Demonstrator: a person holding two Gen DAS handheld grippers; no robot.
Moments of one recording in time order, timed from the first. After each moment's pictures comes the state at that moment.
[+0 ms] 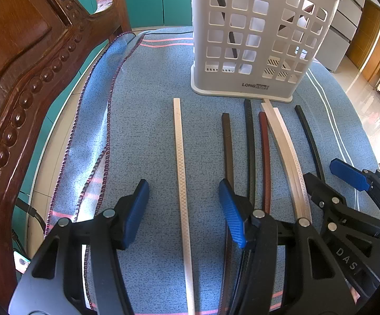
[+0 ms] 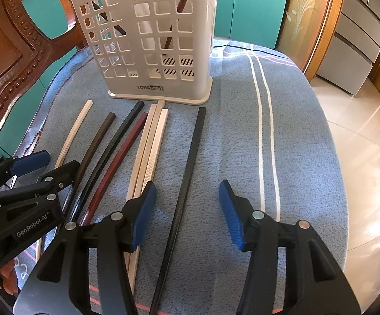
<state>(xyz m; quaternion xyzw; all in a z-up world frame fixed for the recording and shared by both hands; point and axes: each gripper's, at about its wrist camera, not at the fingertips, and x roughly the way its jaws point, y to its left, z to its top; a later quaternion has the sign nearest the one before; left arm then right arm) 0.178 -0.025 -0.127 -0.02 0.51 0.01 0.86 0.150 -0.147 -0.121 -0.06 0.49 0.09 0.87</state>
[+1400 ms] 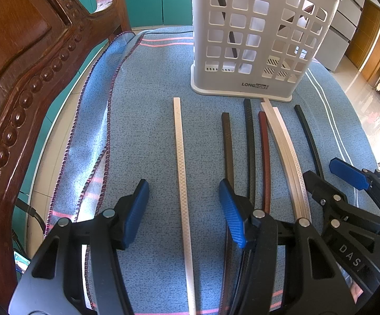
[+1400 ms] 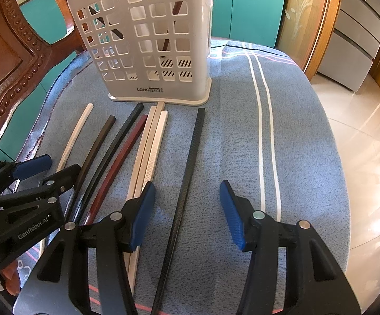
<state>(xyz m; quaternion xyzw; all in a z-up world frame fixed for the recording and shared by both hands) 0.179 -0.026 -0.128 -0.02 0.51 0.02 0.86 0.151 -0.152 -0.120 -0.04 0.49 0.09 0.87</state>
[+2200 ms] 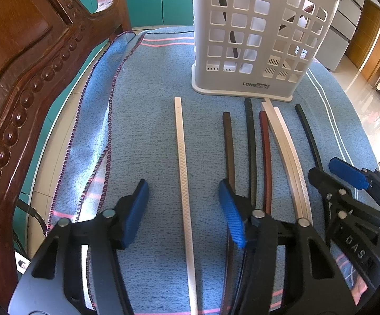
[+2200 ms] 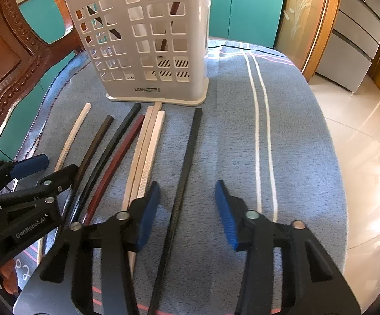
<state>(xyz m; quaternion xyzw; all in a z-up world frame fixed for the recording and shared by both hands) 0.180 -0.020 -0.128 -0.02 0.51 0.02 0.86 0.152 -0.152 -0.119 -0.04 0.49 0.09 0.87</state>
